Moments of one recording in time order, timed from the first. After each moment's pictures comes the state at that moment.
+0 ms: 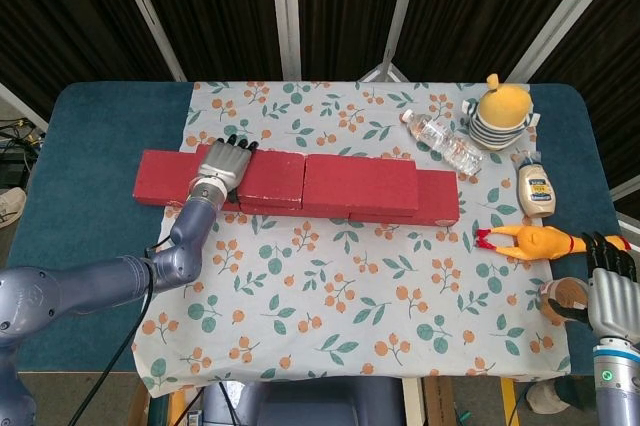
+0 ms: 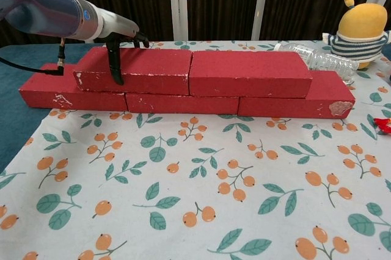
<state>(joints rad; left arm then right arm) -1.38 -1.49 -0.02 -1.27 0.06 0.73 0.85 0.11 -1.15 0.16 -1.72 -1.09 1.36 -0.19</state>
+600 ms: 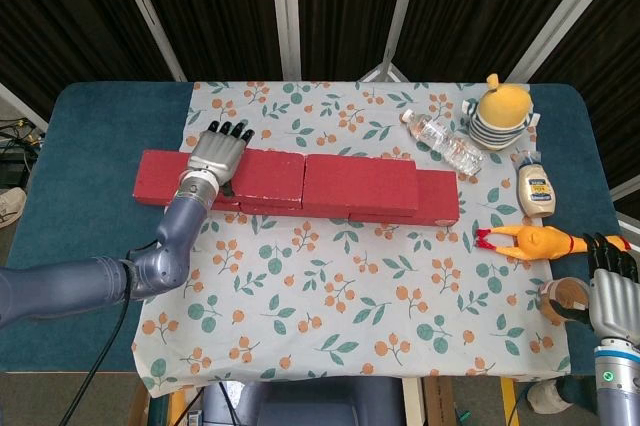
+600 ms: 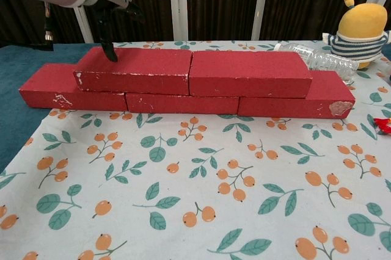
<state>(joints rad) -1.40 -1.29 -0.06 -1.53 0.03 0.84 0.84 0.11 -1.14 0.16 -1.73 -1.08 1.36 -0.20</state>
